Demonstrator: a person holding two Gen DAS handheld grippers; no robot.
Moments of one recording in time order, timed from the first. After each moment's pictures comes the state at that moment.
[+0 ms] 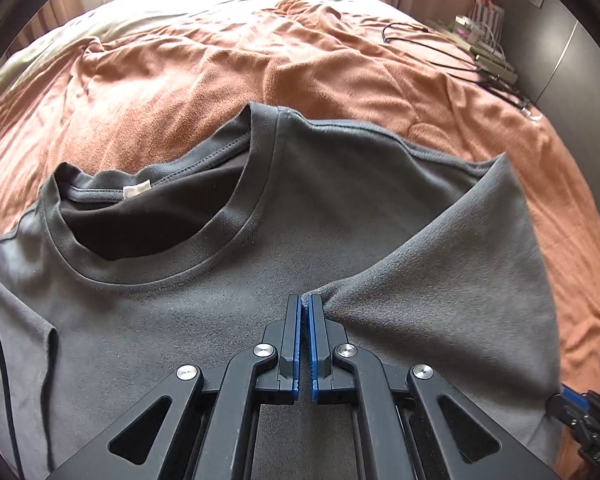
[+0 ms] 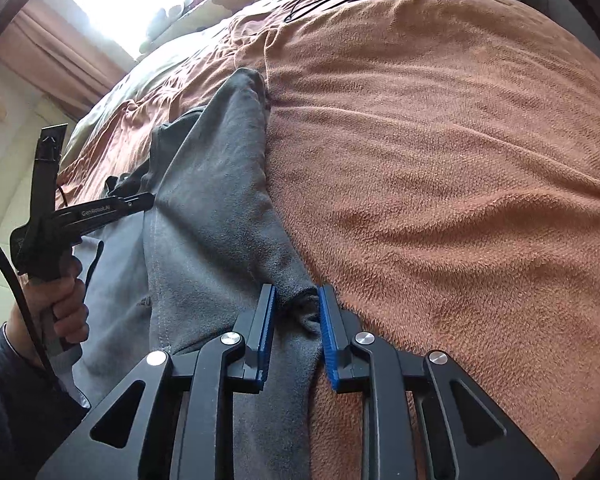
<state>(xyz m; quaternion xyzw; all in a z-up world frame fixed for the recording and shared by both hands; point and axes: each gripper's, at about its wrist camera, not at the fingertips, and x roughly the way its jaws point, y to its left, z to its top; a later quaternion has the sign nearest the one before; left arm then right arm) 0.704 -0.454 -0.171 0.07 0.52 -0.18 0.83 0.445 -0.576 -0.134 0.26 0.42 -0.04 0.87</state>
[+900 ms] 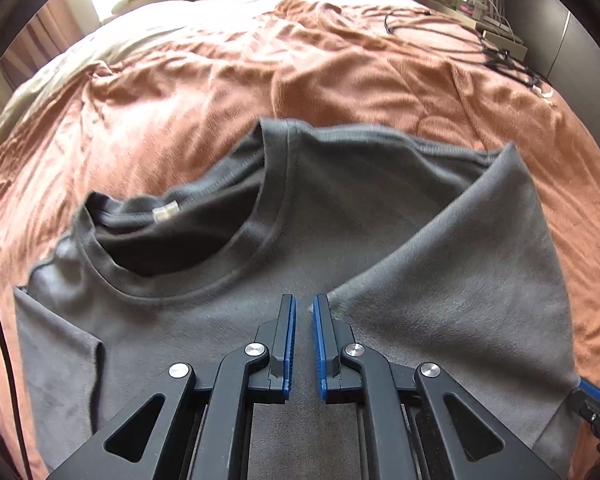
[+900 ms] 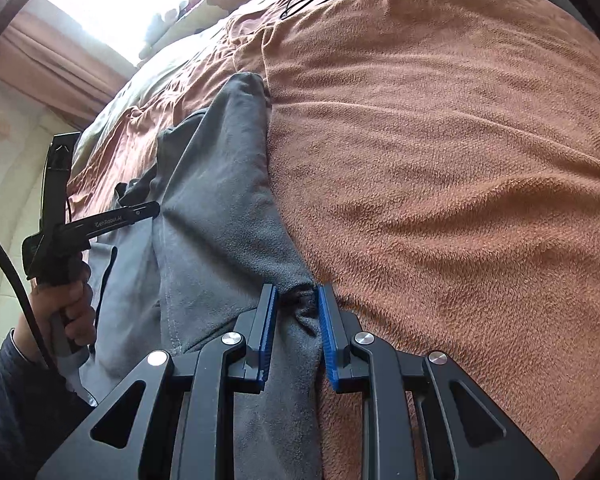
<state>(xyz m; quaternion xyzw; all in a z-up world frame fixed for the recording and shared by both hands) 0.704 -0.461 -0.148 0.13 0.51 -0.15 0.84 0.441 -0.583 -0.134 0.30 0.43 -0.02 0.85</state>
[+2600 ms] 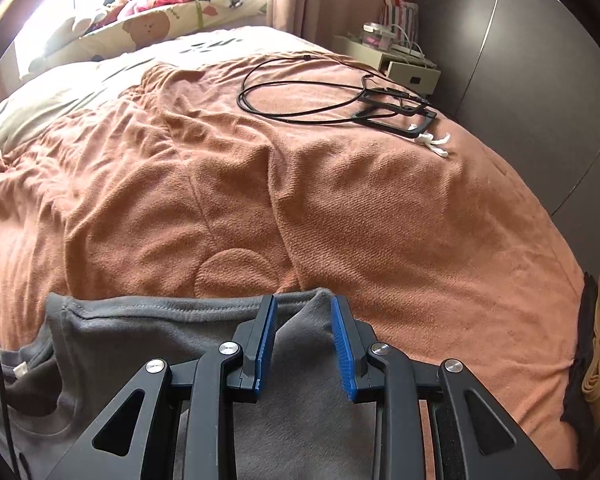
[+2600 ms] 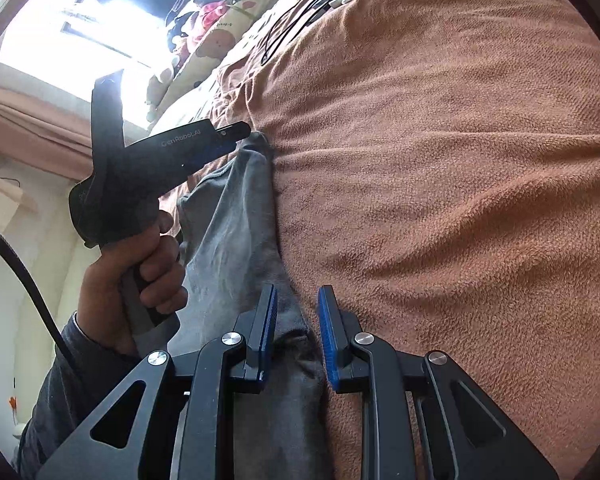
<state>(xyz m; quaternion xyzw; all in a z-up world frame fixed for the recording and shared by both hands) 0.726 -0.600 -0.133 0.10 0.45 -0.30 0.83 0.422 -0.615 -0.141 0.41 0.34 0.00 0.84</state>
